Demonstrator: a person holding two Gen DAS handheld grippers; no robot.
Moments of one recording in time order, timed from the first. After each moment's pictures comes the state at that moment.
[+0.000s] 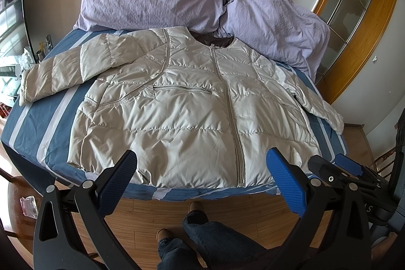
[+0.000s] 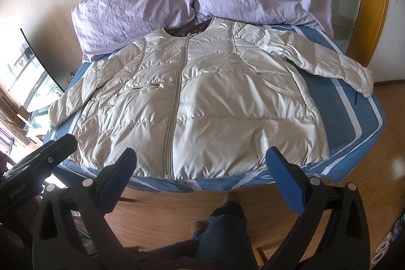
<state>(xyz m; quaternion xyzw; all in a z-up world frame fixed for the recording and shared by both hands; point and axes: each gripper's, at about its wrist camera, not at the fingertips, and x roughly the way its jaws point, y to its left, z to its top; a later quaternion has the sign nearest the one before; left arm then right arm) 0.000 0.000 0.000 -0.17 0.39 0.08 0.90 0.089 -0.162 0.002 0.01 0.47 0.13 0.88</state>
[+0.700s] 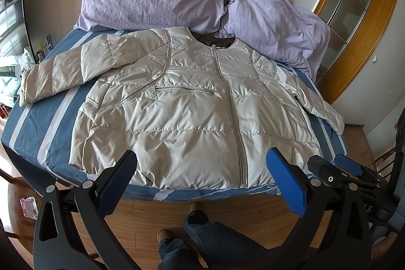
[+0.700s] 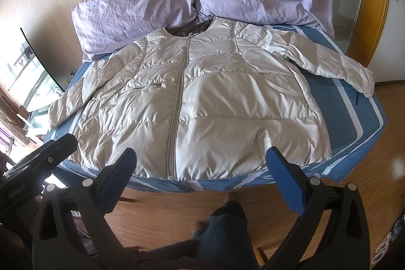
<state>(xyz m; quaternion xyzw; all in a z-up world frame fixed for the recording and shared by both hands) 0.000 0.000 0.000 -0.17 0.39 0.08 0.90 0.091 -0.158 0.002 0.01 0.47 0.13 0.87</state>
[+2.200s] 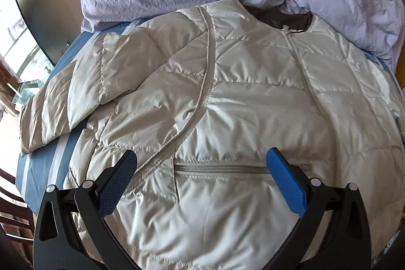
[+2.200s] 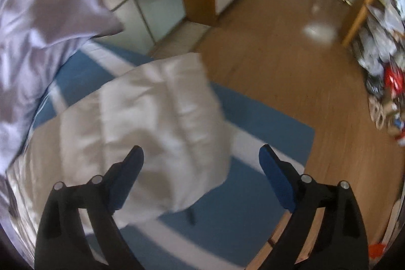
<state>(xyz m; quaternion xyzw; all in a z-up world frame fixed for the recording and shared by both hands) 0.198 0.063 -0.092 -0.09 0.49 0.23 0.84 0.351 -0.541 -0.117 0.25 0.49 -0.31 0.77</state>
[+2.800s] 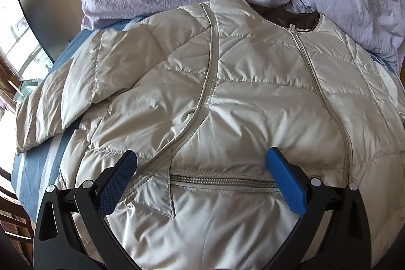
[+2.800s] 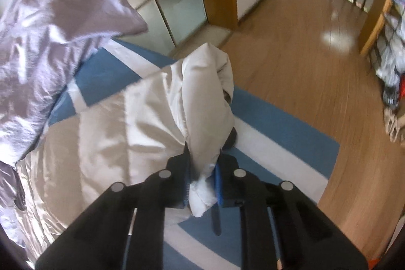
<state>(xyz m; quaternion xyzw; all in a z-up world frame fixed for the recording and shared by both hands) 0.203 0.066 -0.105 -0.10 0.48 0.23 0.84 0.371 -0.508 -0.099 0.23 0.47 -0.25 0.82</state>
